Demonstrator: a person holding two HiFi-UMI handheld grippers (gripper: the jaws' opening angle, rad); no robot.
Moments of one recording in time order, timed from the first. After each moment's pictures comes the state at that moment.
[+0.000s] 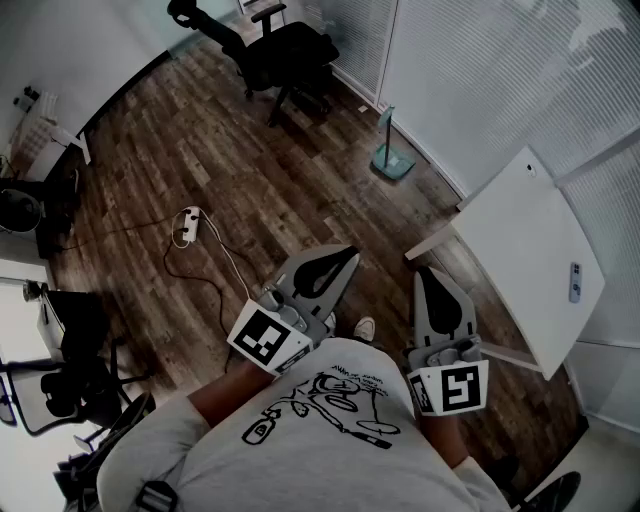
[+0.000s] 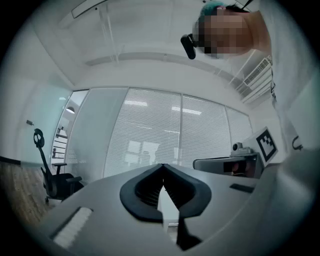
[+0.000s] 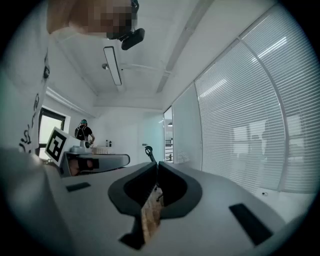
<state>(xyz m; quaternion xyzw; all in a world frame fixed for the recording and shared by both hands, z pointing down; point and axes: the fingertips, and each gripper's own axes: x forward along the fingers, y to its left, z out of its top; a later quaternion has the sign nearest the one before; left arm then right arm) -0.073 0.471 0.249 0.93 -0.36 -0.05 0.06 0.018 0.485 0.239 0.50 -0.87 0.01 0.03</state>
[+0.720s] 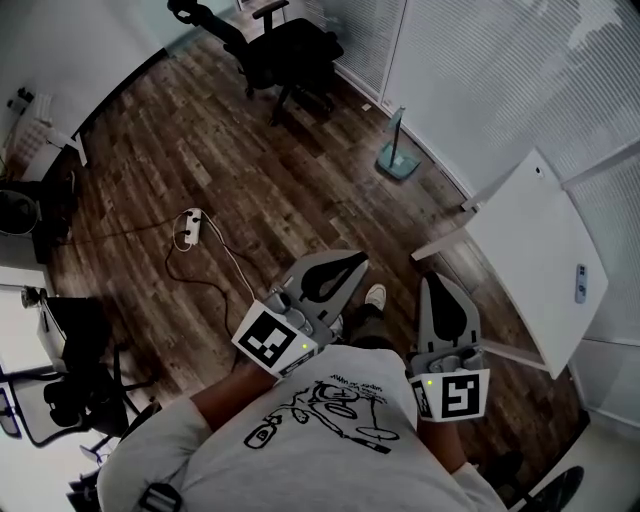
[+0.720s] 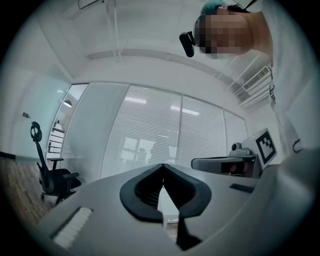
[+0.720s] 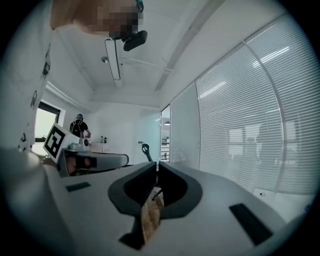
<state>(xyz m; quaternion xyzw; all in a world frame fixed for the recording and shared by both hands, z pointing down) -0.118 0.453 0.267 0.94 -0.34 -0.05 0.08 -0.029 0.468 0.251 0.53 -0.85 -0.01 0.05</state>
